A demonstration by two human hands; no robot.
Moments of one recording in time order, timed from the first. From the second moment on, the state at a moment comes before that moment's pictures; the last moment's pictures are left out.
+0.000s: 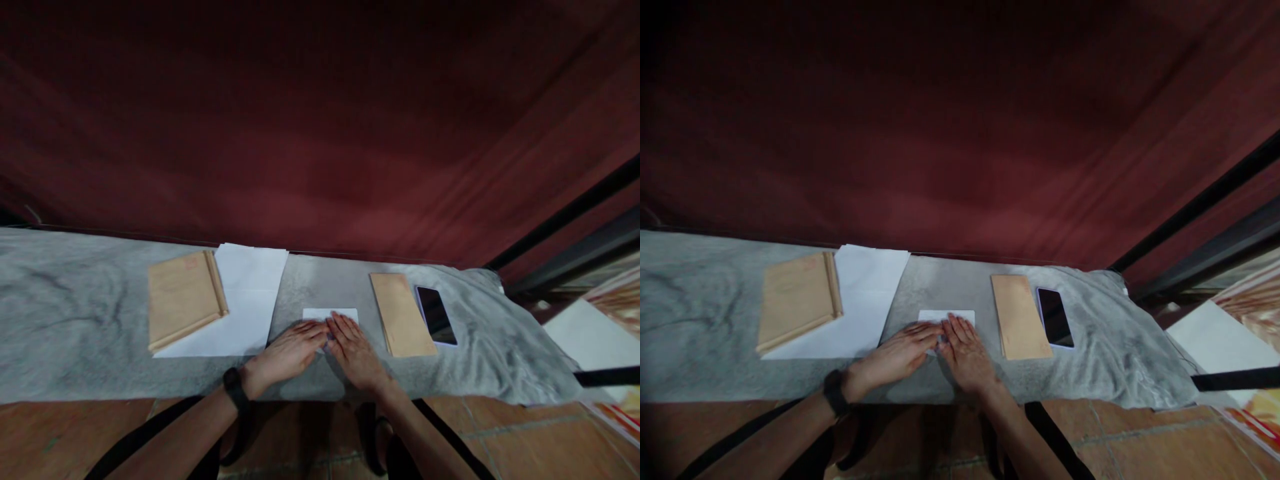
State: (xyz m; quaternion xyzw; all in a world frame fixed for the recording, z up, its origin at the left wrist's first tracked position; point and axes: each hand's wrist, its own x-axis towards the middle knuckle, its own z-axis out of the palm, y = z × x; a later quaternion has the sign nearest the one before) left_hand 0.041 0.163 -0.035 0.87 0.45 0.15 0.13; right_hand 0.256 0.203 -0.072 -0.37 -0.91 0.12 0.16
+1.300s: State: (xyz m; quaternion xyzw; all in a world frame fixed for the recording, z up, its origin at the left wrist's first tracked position) left_hand 0.062 0.144 -0.063 0.83 0.53 0.14 0.04; right_hand 0.290 0.218 -0.114 -0.40 -0.90 -0.05 0.16
